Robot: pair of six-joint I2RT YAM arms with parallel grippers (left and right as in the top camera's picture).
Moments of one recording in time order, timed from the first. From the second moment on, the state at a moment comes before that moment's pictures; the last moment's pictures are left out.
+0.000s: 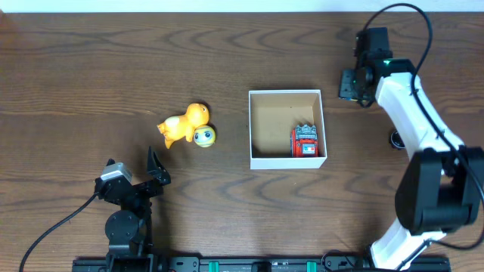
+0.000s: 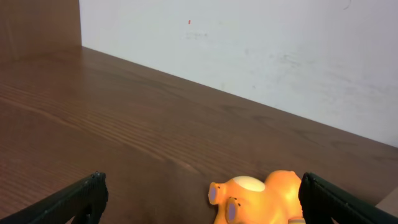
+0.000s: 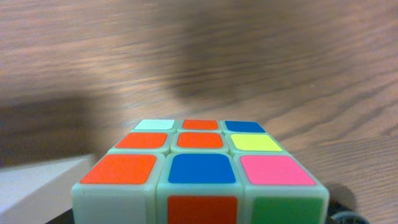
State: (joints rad) left arm -0.02 0.01 0.02 -0.11 -0.21 -0.27; right arm 0.11 1.85 1.46 -0.77 0.16 0.20
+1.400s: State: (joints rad) left arm -0.02 0.01 0.02 -0.11 -0.21 -0.27; right arm 0.41 1.85 1.46 -0.87 0.12 0.27
